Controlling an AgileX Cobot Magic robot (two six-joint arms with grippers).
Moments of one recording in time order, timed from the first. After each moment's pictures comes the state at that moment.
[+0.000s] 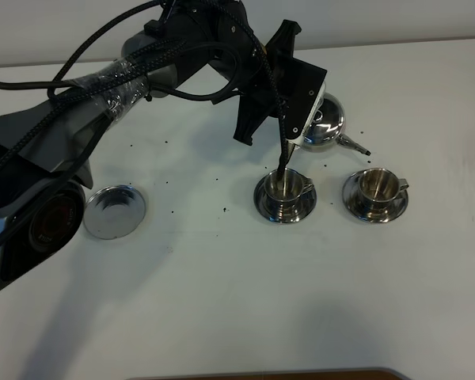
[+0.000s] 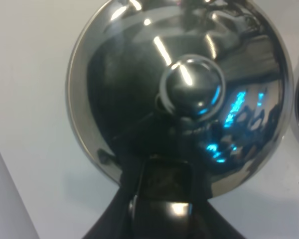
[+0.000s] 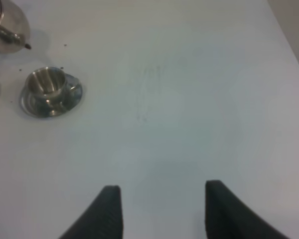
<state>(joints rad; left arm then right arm) -0.56 2.35 -2.07 -0.18 0.75 1.67 0.17 -0.01 -0.52 -0.08 1.12 0.04</state>
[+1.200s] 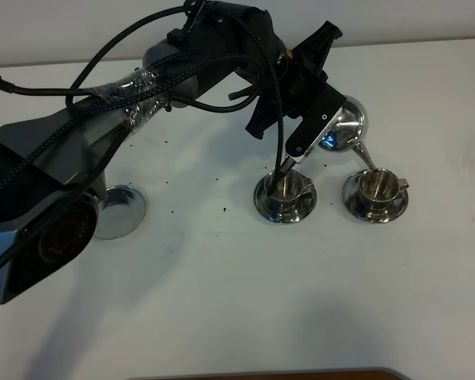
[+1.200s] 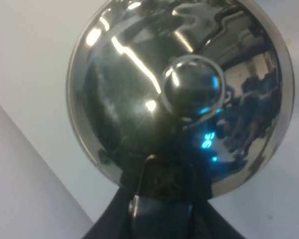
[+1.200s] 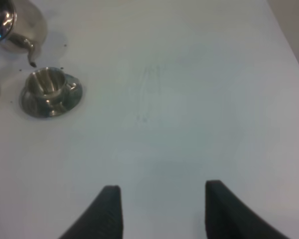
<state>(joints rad) -0.63 2.35 -2.07 -0.15 0.66 1.93 0.17 -0.01 -0.52 -0.08 1.12 0.04</state>
